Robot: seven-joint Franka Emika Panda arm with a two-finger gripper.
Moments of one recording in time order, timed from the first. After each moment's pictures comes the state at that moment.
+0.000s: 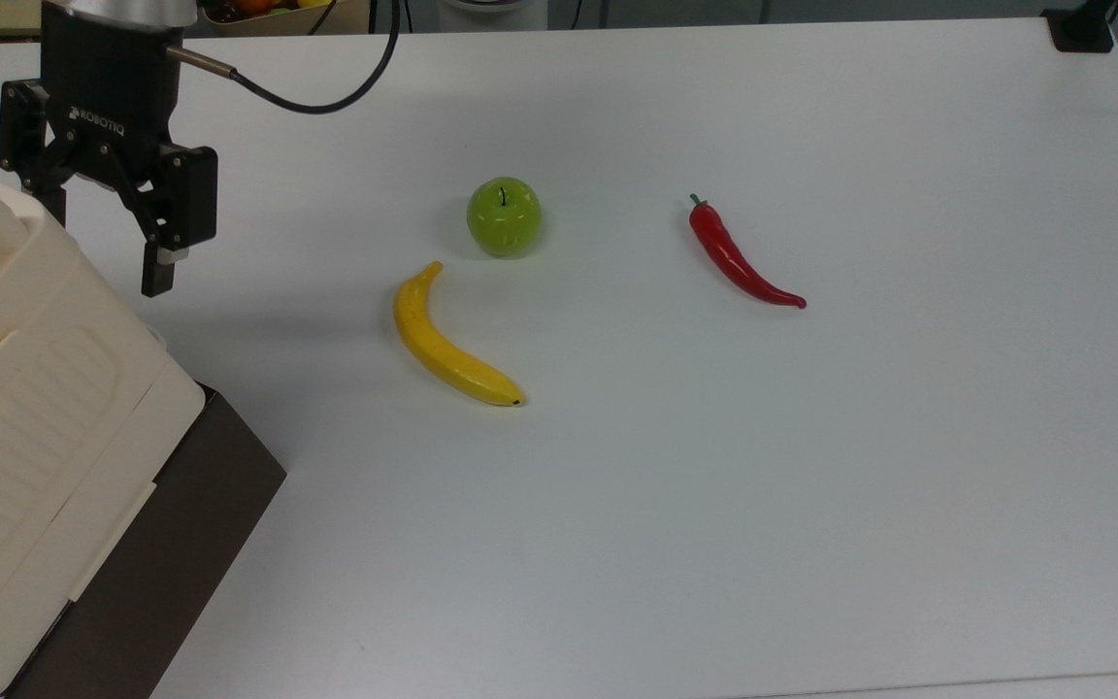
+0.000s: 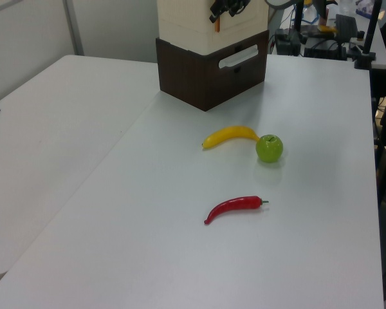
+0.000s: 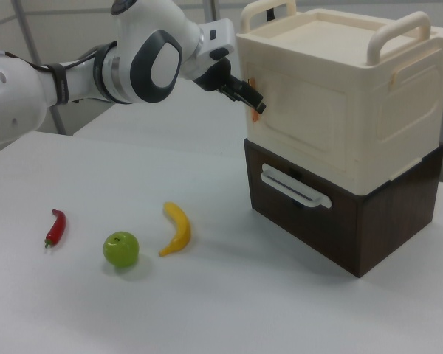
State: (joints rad) arm -0.09 0.35 -0.09 -1.42 -0.16 2.47 0.32
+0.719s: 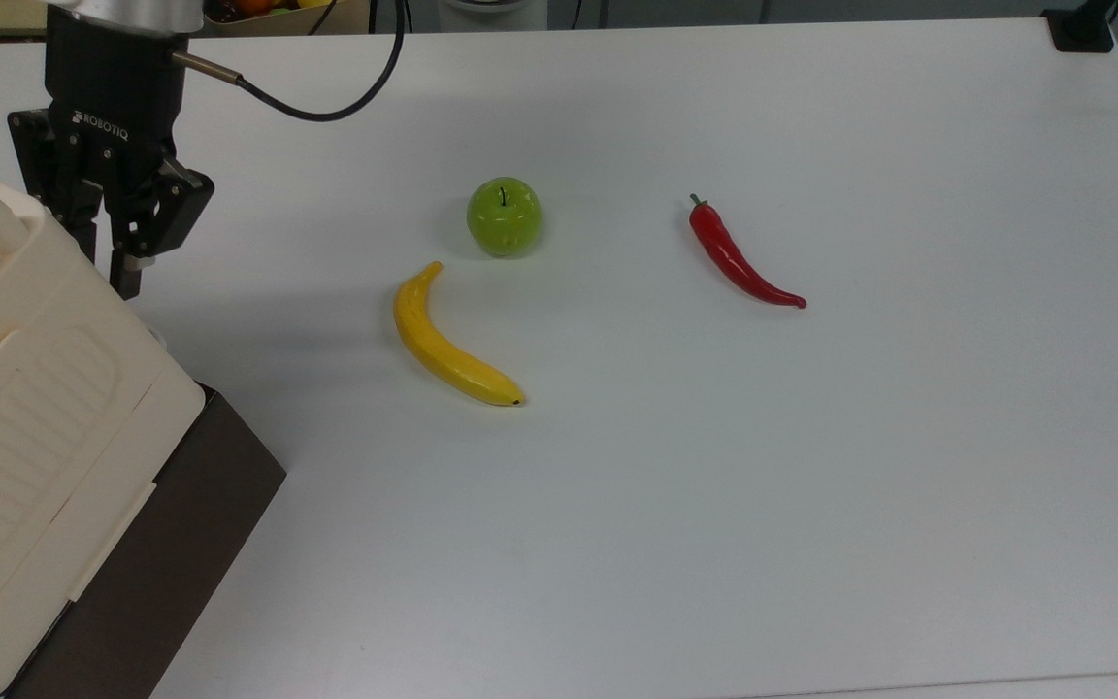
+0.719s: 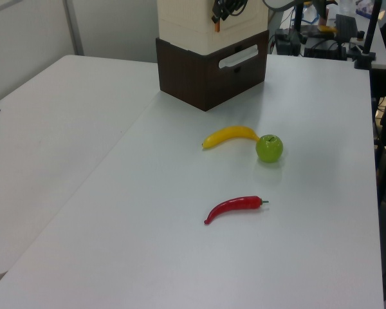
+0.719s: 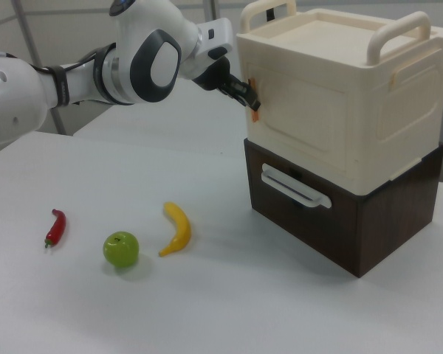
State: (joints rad) arm -0.09 0.35 -0.08 -1.42 -0.20 2.48 0.34
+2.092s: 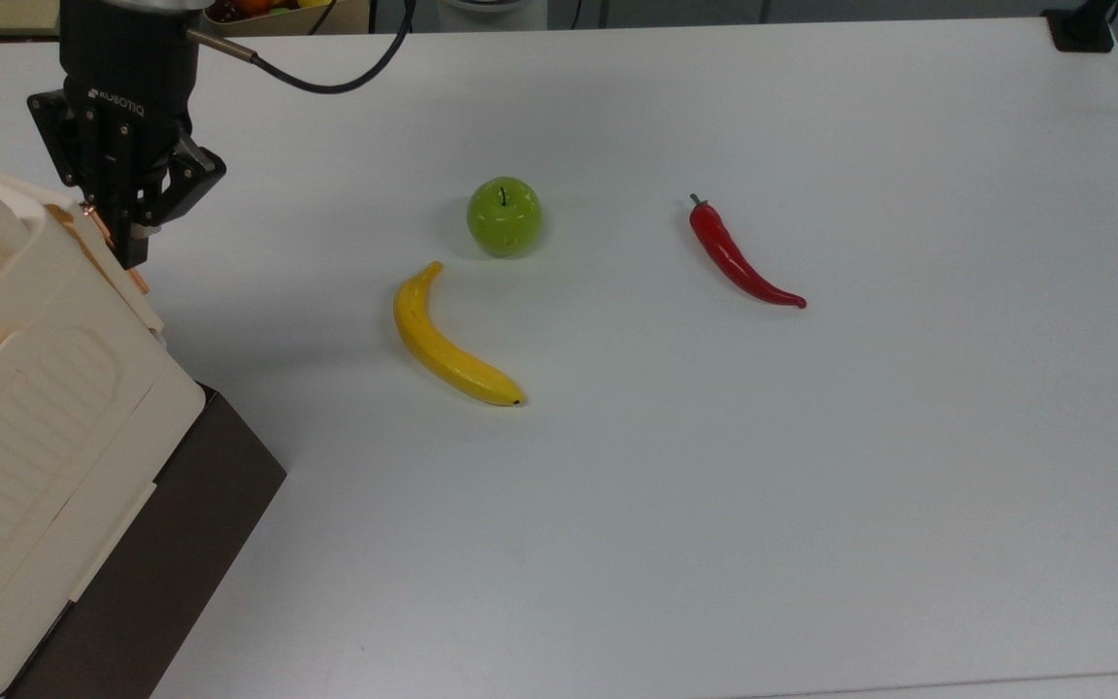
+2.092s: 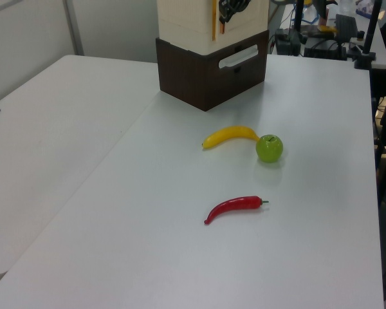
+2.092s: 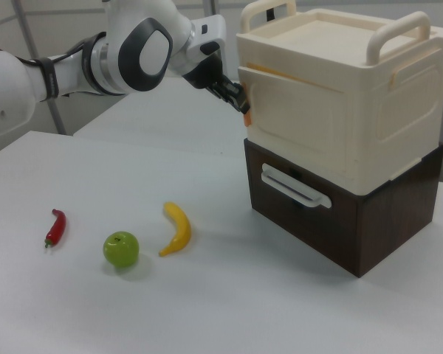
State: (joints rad) arm -0.08 0.32 -0.08 -1.42 -0.21 2.35 0.34
